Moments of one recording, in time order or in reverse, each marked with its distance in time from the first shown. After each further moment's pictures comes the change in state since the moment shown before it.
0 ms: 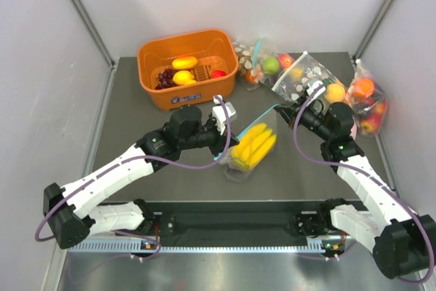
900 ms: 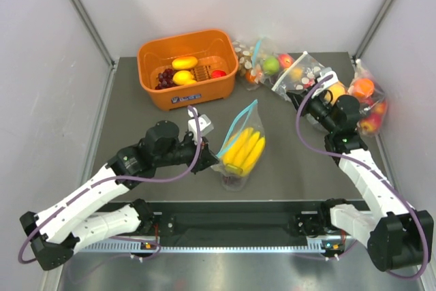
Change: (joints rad) left arm -0.002 -0.286 -0.089 -0.264 -0.027 -0.202; right arm -0.087 0.056 0.066 0.047 0.092 -0.019
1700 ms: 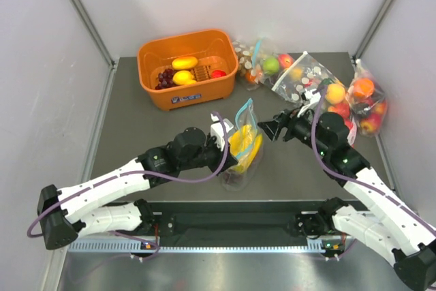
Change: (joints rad) left arm -0.148 0.171 -0.074 0.265 -0.158 -0.078; right arm 0.362 -0.218 0.006 -0.344 0.209 0.319
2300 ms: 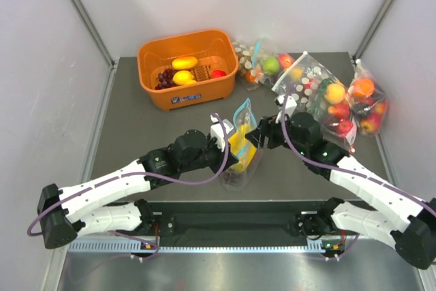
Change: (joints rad) left arm -0.026 0.001 -0.031 0.051 -0.074 0.005; right arm 0.160 0.161 0.000 -0.066 0.128 0.050
